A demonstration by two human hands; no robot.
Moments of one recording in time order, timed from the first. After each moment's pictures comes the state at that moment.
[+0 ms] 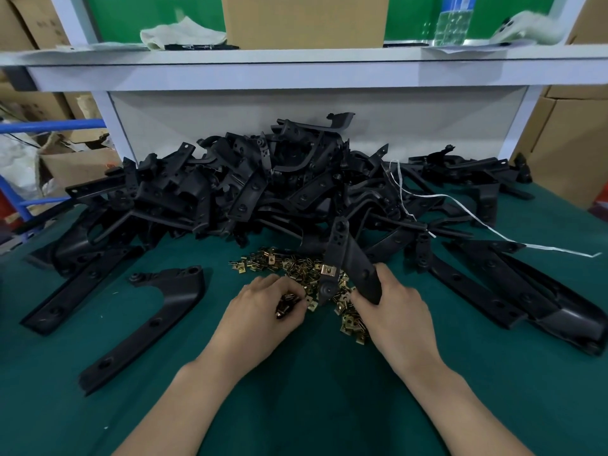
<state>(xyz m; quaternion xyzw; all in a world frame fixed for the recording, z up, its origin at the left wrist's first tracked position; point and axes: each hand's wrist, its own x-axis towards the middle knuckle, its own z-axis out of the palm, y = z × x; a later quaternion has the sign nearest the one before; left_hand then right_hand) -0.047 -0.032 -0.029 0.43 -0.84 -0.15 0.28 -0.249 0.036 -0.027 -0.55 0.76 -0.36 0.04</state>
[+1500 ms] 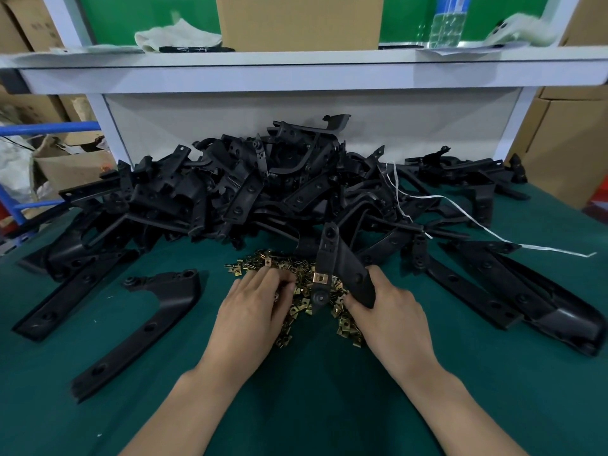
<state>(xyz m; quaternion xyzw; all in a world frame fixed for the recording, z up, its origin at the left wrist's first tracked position) -0.050 -0.035 -0.034 0.40 -0.84 -0.02 0.38 -0.248 0.038 -0.025 -0.57 0.75 -0.35 0.03</state>
